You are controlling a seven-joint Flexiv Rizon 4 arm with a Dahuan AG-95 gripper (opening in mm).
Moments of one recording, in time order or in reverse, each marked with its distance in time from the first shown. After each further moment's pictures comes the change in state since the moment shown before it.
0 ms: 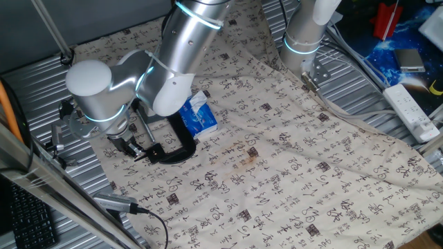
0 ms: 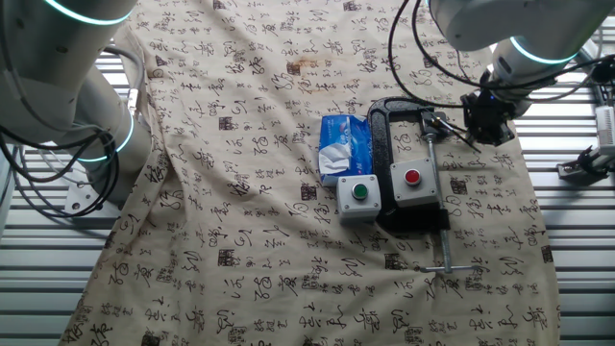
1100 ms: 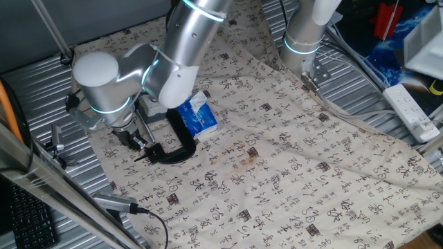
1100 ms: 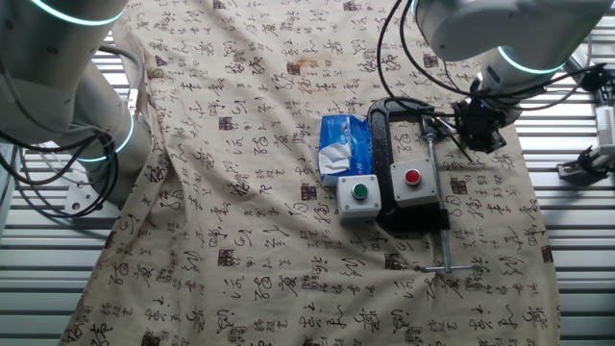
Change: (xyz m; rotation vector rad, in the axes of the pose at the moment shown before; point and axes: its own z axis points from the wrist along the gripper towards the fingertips) arm 0.022 -0.007 -0.001 0.001 -0.004 -0.012
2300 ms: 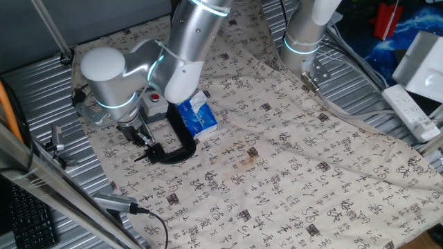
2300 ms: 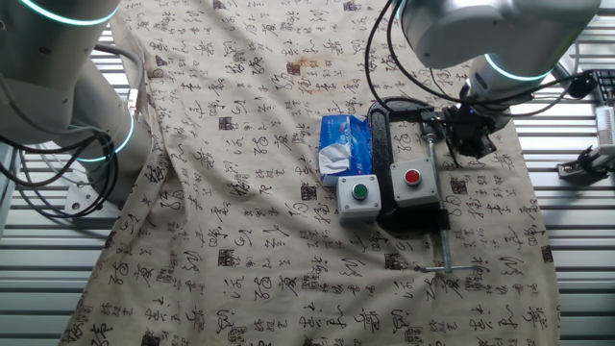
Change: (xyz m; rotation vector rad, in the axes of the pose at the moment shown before) arm 0.019 0.001 0.002 0.000 0.001 0.005
